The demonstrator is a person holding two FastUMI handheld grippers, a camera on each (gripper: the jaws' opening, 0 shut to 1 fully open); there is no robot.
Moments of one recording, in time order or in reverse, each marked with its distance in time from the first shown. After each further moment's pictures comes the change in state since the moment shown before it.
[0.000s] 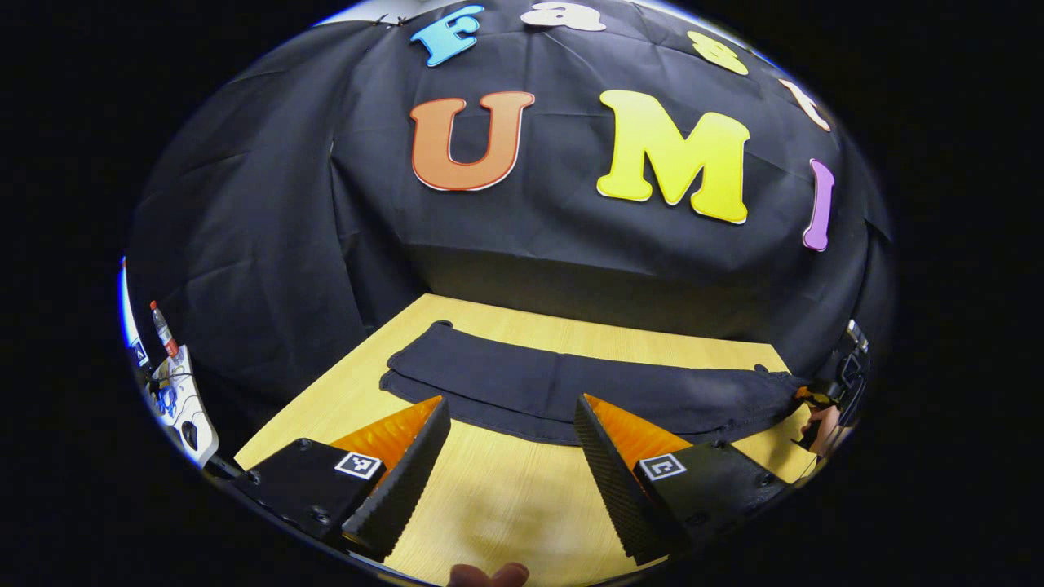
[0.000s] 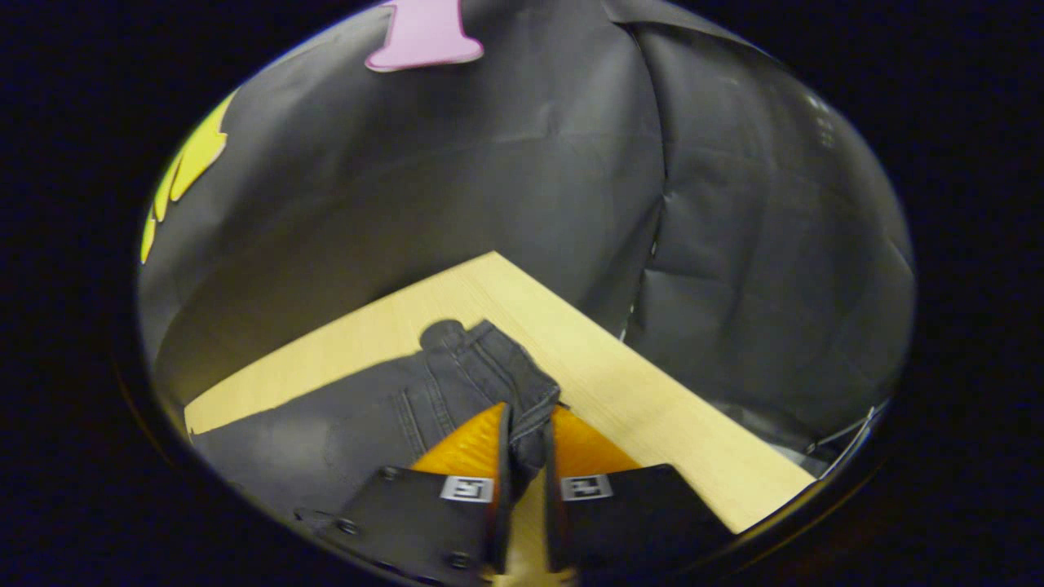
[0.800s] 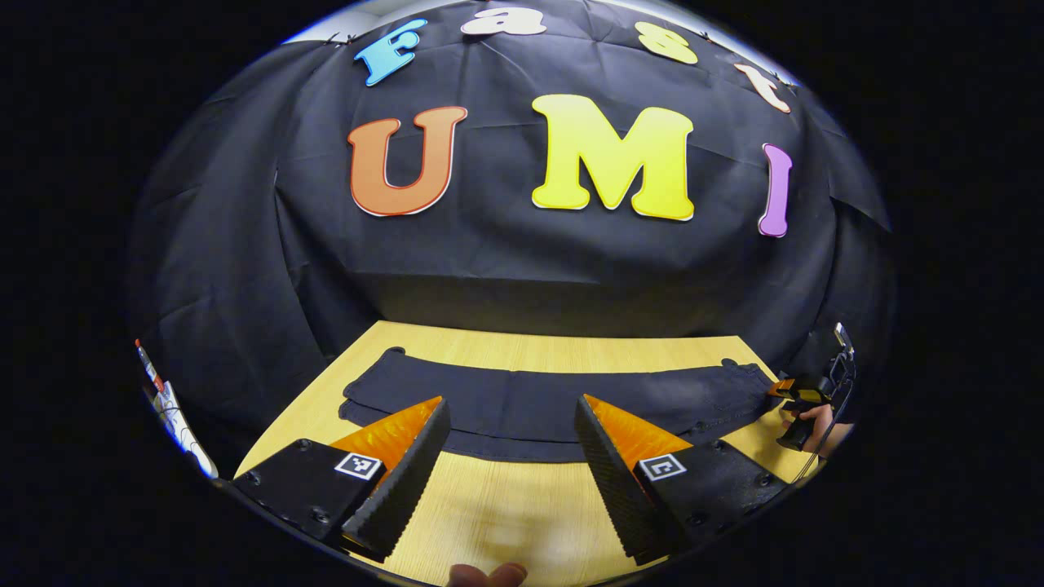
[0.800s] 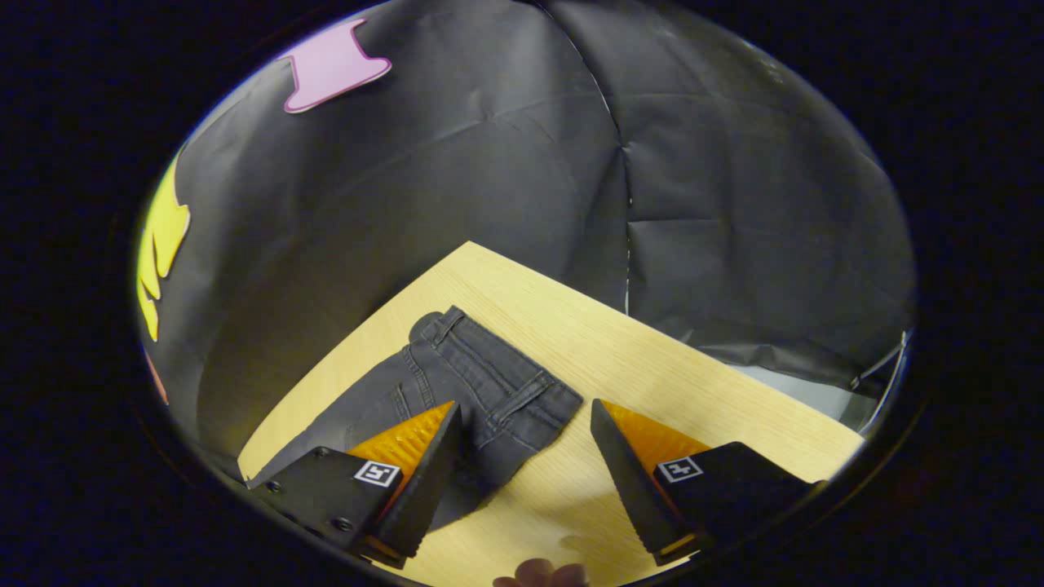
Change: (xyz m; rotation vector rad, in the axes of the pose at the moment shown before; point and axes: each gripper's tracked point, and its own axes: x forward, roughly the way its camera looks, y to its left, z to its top) left arm 0.006 -0.062 0.021 0.108 -0.040 -0.120; right arm 0.025 -0.013 -0.044 0.278 0.140 0.021
